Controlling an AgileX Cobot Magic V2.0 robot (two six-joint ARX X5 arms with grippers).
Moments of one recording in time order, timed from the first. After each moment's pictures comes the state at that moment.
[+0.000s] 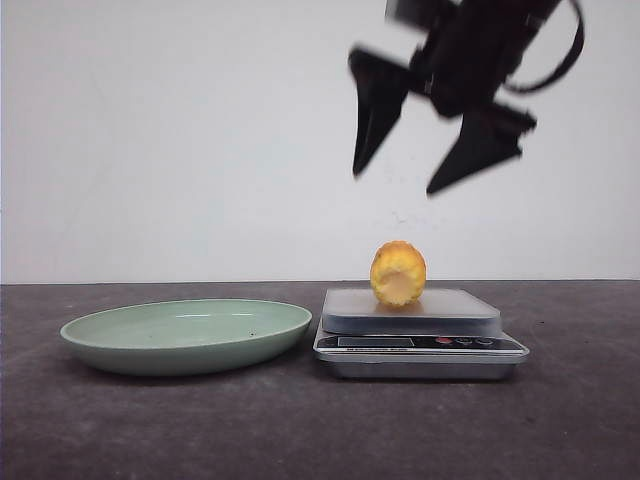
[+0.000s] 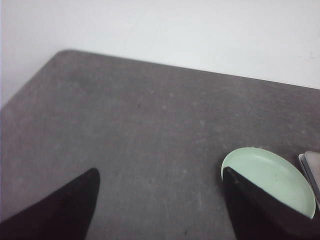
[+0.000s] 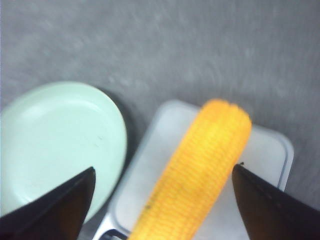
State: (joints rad) left arm -0.63 0.26 1.17 -1.31 -0.63 -0.41; right arm 0.54 1.52 1.09 -0.30 -0.05 0.29
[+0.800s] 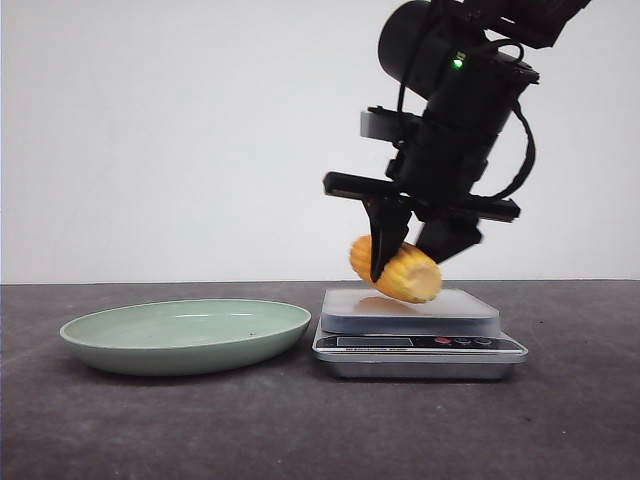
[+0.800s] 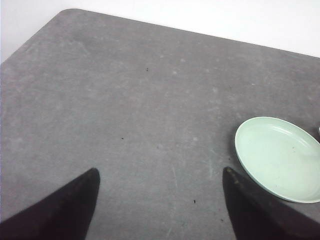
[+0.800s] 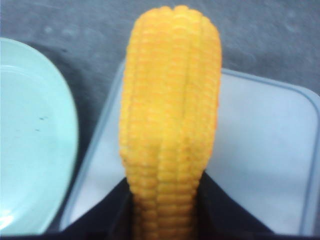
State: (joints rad) left arm -0.63 0.18 1.02 -1.35 -0.63 -0.47; right arm 0.59 1.71 1.09 -0.23 0.06 0.37
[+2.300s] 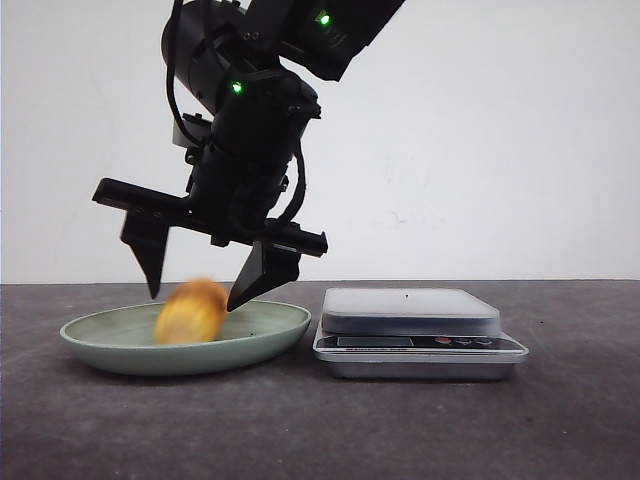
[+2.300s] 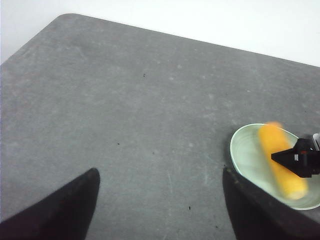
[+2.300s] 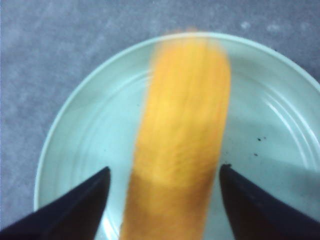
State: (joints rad) left arm -0.63 0.18 1.02 -1.32 -0.63 -0.48; right arm 0.90 2.02 1.41 -0.17 0.13 0.61
